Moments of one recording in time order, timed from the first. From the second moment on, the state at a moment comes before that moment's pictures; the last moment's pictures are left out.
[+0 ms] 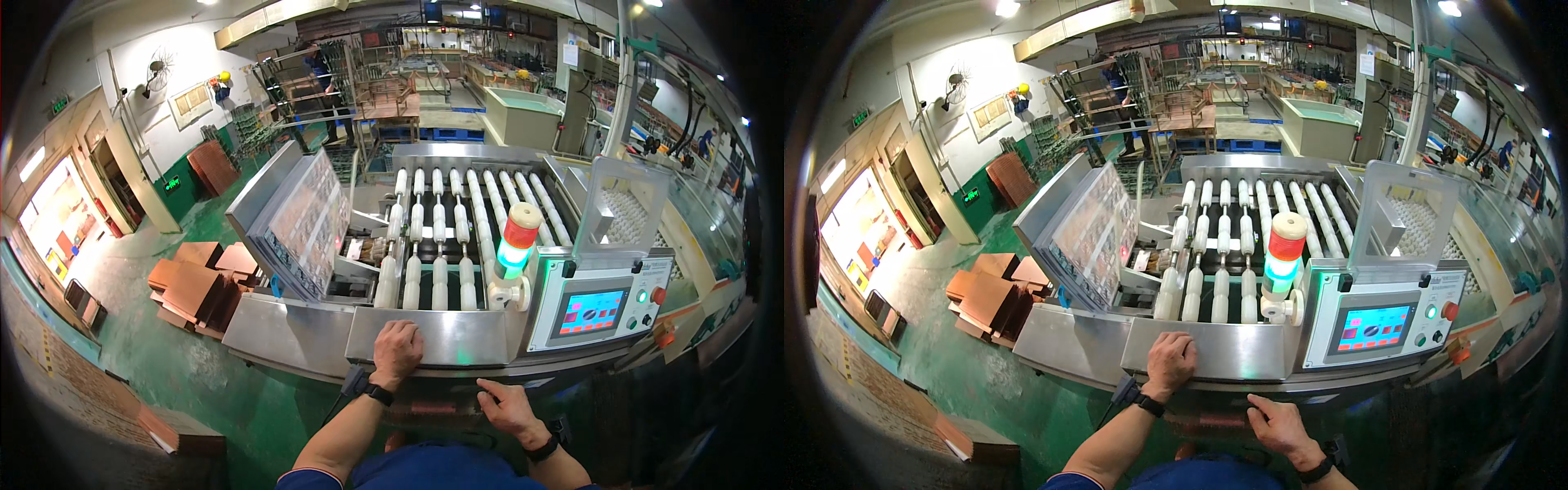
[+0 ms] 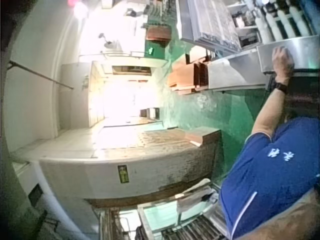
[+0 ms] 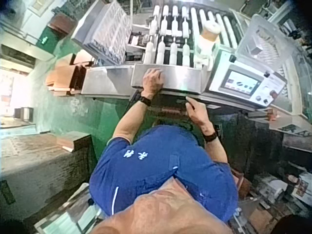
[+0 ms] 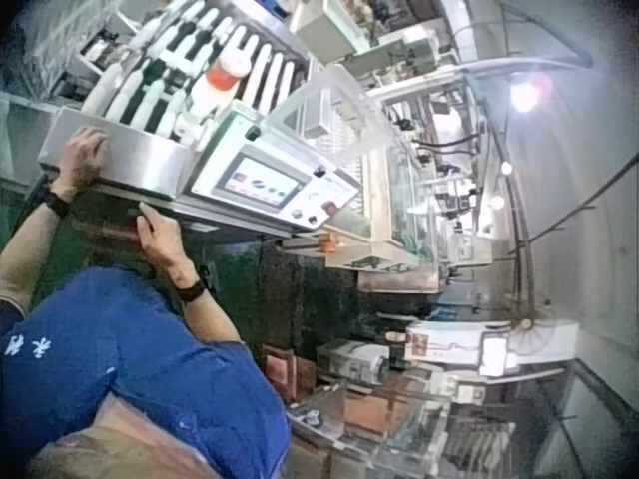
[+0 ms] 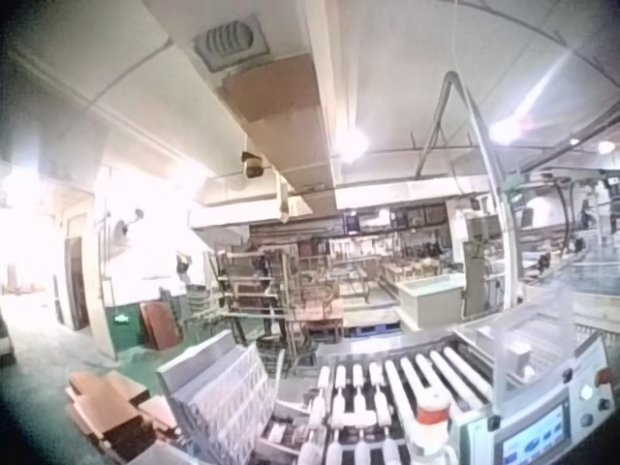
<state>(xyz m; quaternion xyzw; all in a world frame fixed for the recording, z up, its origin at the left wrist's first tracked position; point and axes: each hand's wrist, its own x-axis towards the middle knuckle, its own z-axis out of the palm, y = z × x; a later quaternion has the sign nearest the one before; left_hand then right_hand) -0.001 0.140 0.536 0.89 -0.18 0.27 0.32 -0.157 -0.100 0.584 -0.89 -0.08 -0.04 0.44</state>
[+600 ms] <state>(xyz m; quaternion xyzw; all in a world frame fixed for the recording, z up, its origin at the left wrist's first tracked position) 0.003 0.165 0.532 0.89 -0.12 0.23 0.37 -0.166 -0.111 0.576 -0.89 0.01 0.01 0.45</state>
